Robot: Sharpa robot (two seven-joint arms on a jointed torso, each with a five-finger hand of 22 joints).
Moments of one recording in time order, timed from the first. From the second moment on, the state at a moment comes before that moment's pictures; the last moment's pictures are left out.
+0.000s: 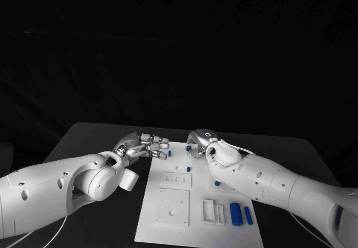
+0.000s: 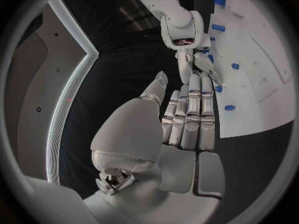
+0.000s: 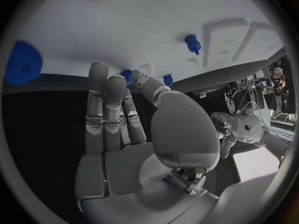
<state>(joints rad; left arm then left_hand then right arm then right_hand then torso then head) 1.40 -0.79 -0.21 1.49 -0.10 -0.22 0.30 1.40 0.02 0.03 -0.08 0.05 0.99 0.15 0.07 0.07 1.13 0.12 0.06 0.06 1.25 0.07 0.22 0.07 0.06 1.03 0.05 0.33 0.19 1.18 -0.35 0.08 0.90 -1.79 -0.42 -0.22 1.30 -0.17 0.48 -0.19 0.15 1.08 0.13 0.06 0.06 1.04 0.11 0.06 0.06 1.44 -0.01 0.88 0.49 0.16 1.47 -0.03 0.44 0.81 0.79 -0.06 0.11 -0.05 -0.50</state>
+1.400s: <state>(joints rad) 1.41 -0.80 -0.21 1.46 -0.10 -0.22 0.31 1.40 0.02 0.02 -0.08 0.05 0.99 0.15 0.07 0.07 1.12 0.12 0.06 0.06 1.25 0.07 0.22 0.07 0.06 1.03 0.05 0.33 0.19 1.18 -0.65 0.19 1.05 -1.52 -0.26 -0.17 1.29 -0.12 0.11 -0.11 0.31 0.97 0.11 0.06 0.06 1.37 0.00 1.03 1.28 1.43 -0.07 1.08 0.93 0.09 1.47 -0.10 0.79 1.14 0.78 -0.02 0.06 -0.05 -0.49</state>
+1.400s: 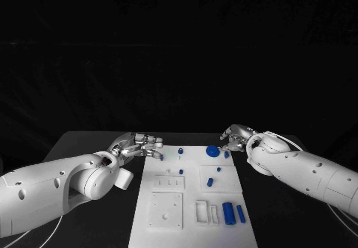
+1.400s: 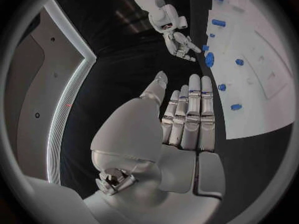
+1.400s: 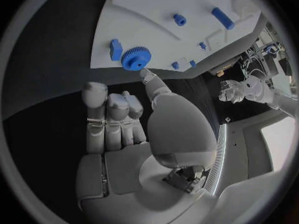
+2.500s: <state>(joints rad) 1.41 -0.79 -0.21 1.46 -0.10 -0.22 0.31 1.40 0.02 0.03 -0.08 0.05 0.99 0.15 0.07 0.07 1.12 0.12 0.06 0.06 1.25 0.07 0.22 0.07 0.06 1.03 0.05 0.33 0.19 1.18 -0.55 0.19 0.92 -1.49 -0.17 -0.15 1.30 -0.12 0.10 -0.10 0.32 0.93 0.11 0.06 0.06 1.39 0.00 1.08 1.31 1.44 -0.06 1.09 1.00 0.09 1.47 -0.09 0.79 1.26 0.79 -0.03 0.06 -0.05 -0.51</state>
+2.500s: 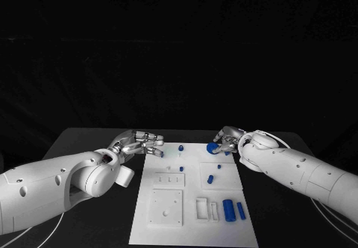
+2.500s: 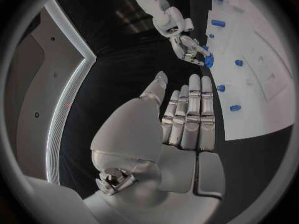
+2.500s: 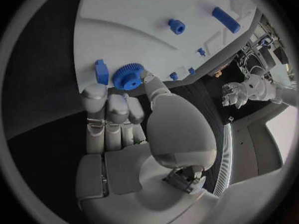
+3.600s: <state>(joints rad) 1.41 -0.79 -0.21 1.46 -0.10 -0.22 0.30 1.40 0.02 0.03 -0.08 0.05 0.99 0.15 0.07 0.07 1.12 0.12 0.06 0.06 1.25 0.07 0.22 0.07 0.06 1.03 0.05 0.33 0.19 1.18 -0.53 0.19 0.90 -1.51 -0.12 -0.16 1.26 -0.10 0.16 -0.09 0.26 1.04 0.10 0.06 0.06 1.40 0.00 1.13 1.31 1.44 -0.07 1.11 1.01 0.09 1.47 -0.09 0.79 1.31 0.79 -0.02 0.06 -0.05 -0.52</state>
